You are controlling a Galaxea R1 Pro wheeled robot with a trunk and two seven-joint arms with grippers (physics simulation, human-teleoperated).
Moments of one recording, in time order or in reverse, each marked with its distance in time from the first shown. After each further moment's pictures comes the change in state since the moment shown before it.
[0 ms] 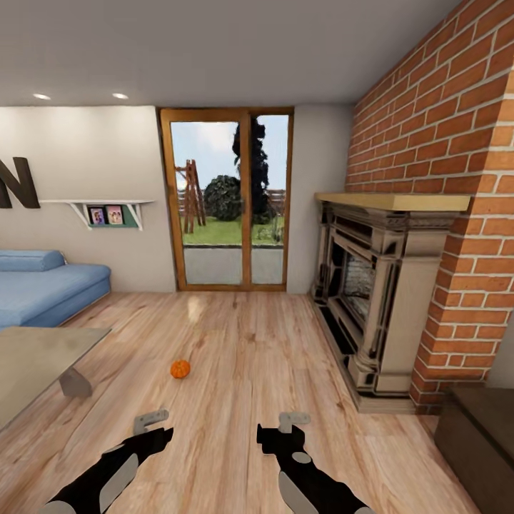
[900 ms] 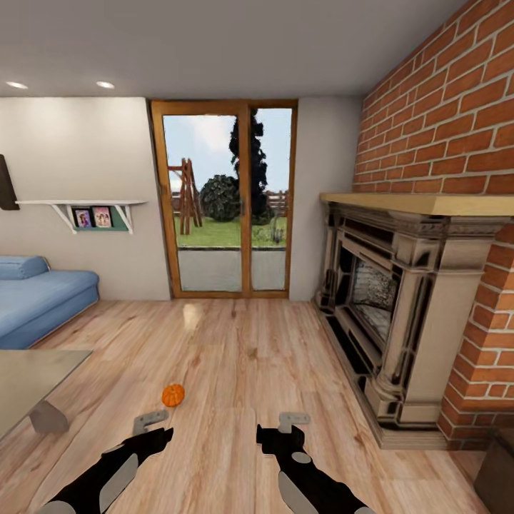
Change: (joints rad) left arm 0.000 0.000 0.000 0.001 0.000 0.001 0.000; right arm 0.000 0.001 0.001 0.001 -0.002 0.000 0.000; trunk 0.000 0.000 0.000
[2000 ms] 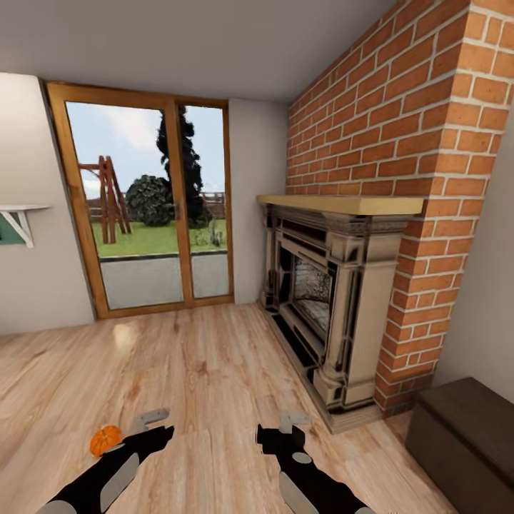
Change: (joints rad) left arm 0.000 -0.002 -0.002 -0.005 -0.004 -0.015 0.002; right arm 0.001 -0.002 -0.003 0.001 0.000 0.000 0.000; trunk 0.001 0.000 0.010
